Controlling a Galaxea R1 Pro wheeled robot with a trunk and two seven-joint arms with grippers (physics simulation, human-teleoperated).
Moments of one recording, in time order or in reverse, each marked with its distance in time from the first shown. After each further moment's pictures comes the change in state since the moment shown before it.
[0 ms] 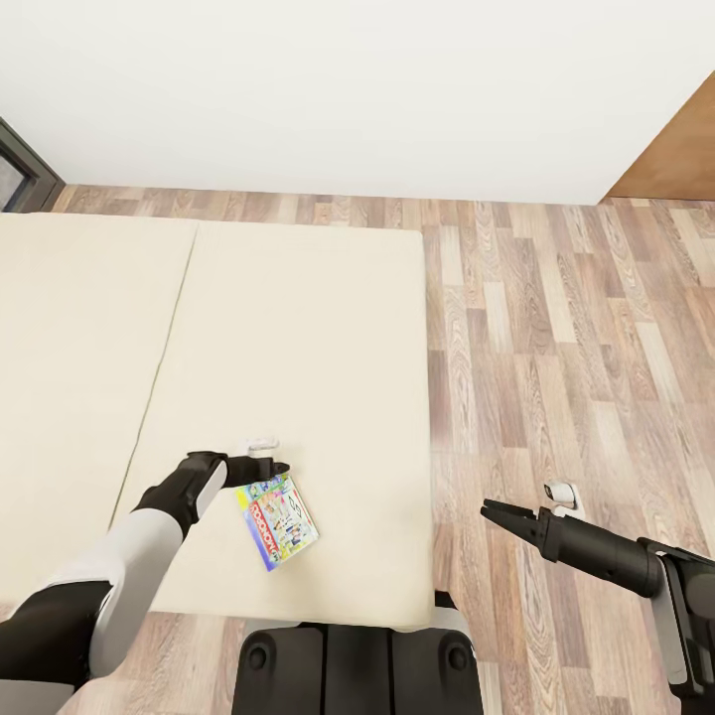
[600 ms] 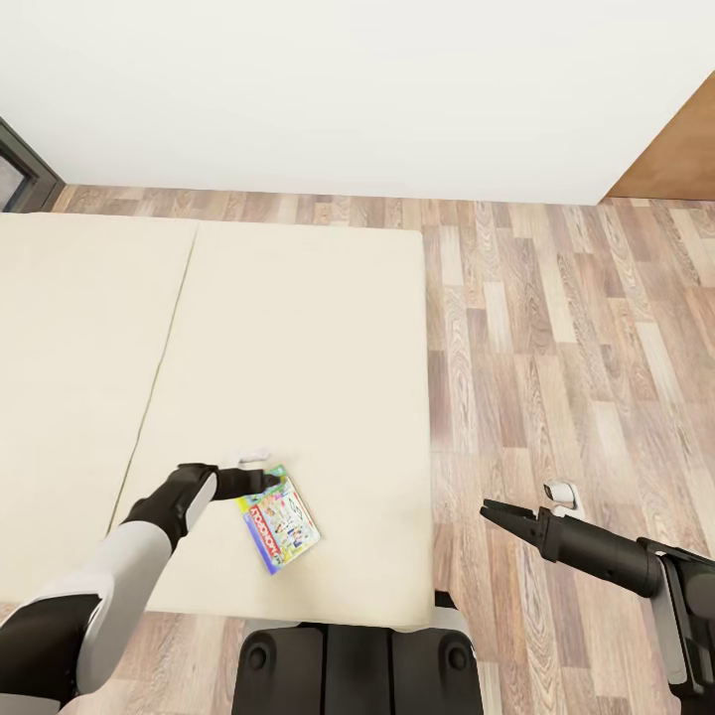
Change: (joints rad) left arm 0.039 0.032 0.001 0.000 0.001 0.003 -0.002; right arm 0.000 0.000 0.001 0.000 0.000 0.000 0.000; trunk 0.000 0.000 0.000
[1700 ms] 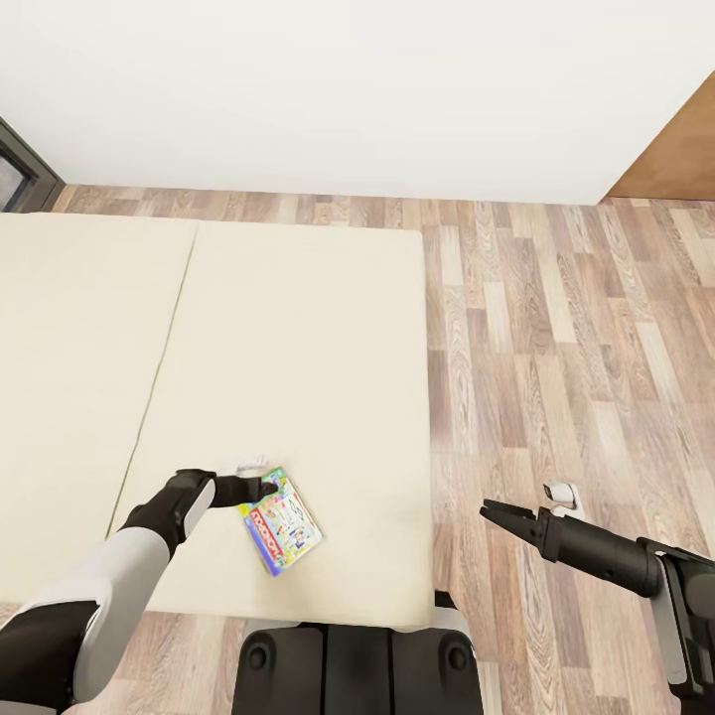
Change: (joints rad) left arm 0.018 0.005 -0.001 0.002 -0.001 0.023 0.000; right arm 0.000 0.000 0.001 0.000 0.000 0.000 -0.001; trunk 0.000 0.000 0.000
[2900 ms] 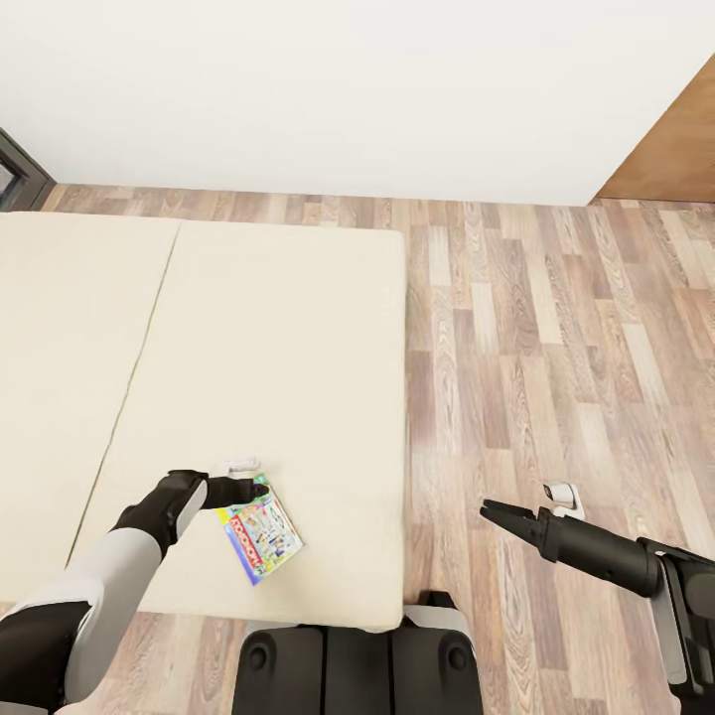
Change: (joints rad) left arm 0.001 0.026 -0.001 0.001 -0.019 -0.002 0.005; right arm 0.000 0.000 -0.001 0.000 0.000 0.000 0.000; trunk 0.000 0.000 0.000
